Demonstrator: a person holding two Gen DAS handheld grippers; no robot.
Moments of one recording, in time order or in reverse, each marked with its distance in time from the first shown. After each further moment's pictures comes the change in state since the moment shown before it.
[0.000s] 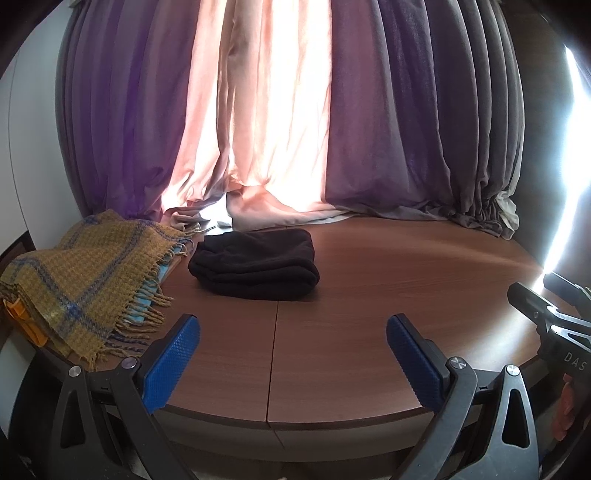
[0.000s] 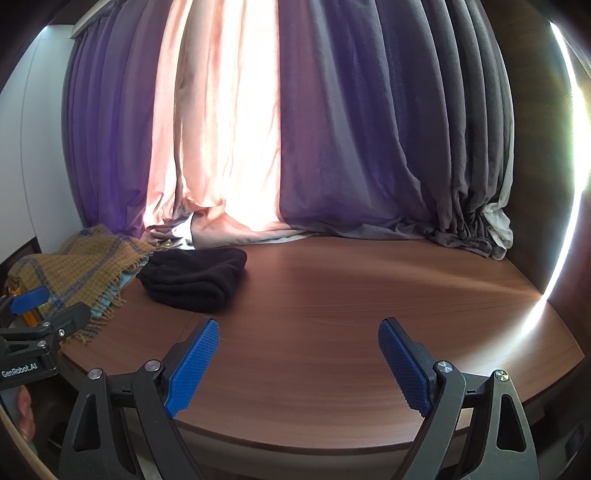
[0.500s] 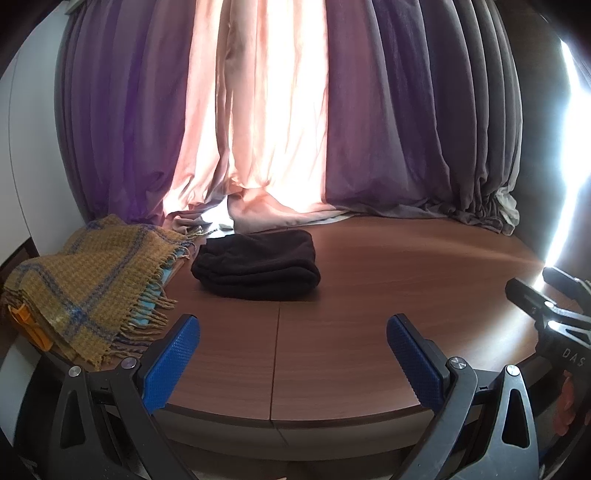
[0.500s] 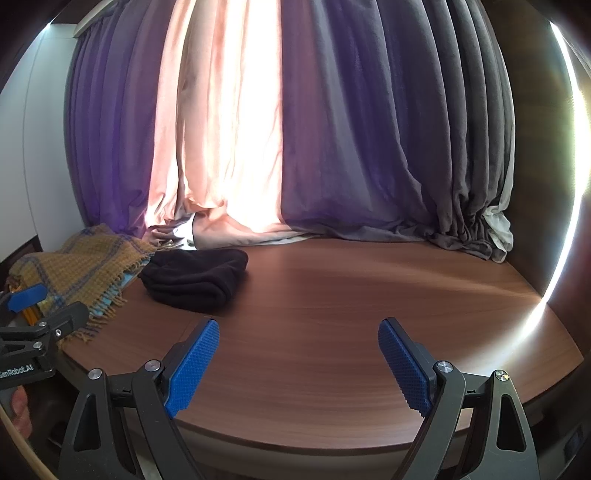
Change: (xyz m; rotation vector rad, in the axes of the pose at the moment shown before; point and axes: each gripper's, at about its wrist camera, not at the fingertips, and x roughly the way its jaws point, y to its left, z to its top) left arm -0.006 -0.004 0.001 0.026 0.000 0.021; right arm -0.004 0.000 0.002 -0.004 -0.003 0.007
